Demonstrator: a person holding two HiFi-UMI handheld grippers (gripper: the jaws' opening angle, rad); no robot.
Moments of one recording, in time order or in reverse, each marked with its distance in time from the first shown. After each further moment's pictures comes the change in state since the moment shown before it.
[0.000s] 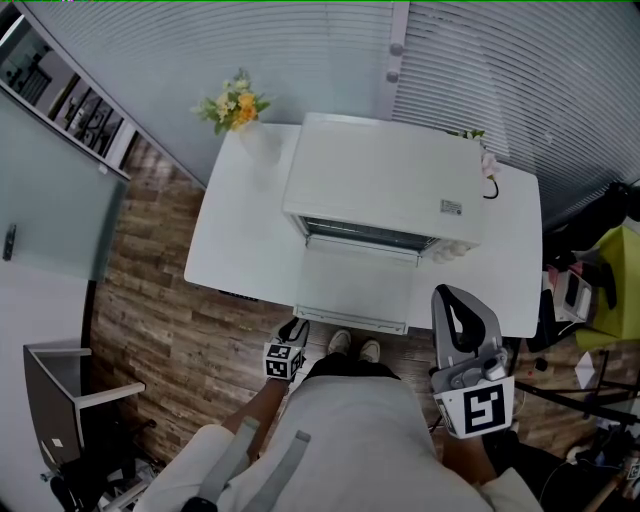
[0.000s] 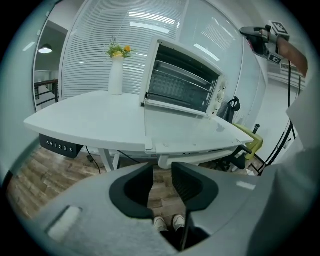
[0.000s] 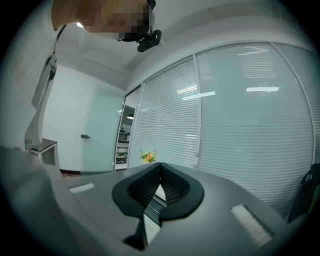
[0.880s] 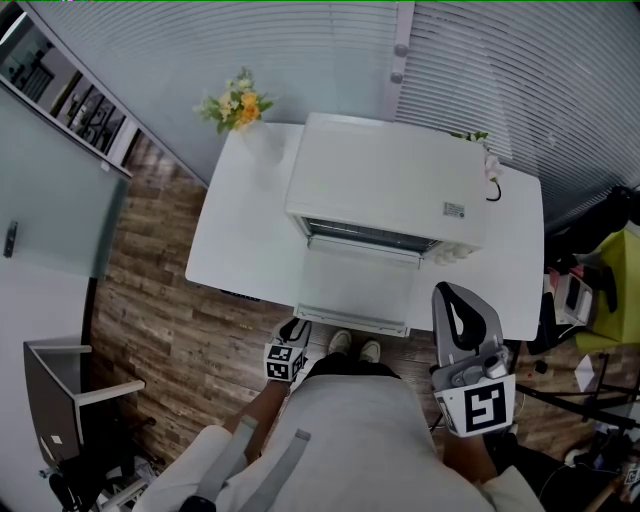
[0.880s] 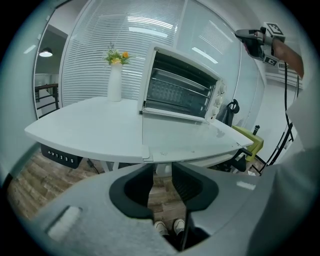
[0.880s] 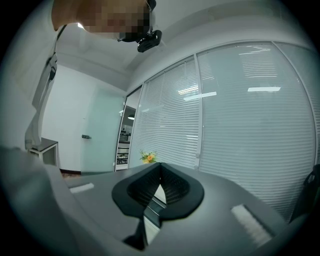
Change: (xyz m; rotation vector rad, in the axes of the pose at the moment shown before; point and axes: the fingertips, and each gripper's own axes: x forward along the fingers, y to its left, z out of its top) left arm -0.006 -0.004 0.015 0.016 -0.038 0.008; right arm 0.008 -0.002 0.003 -0.005 -0.008 0.014
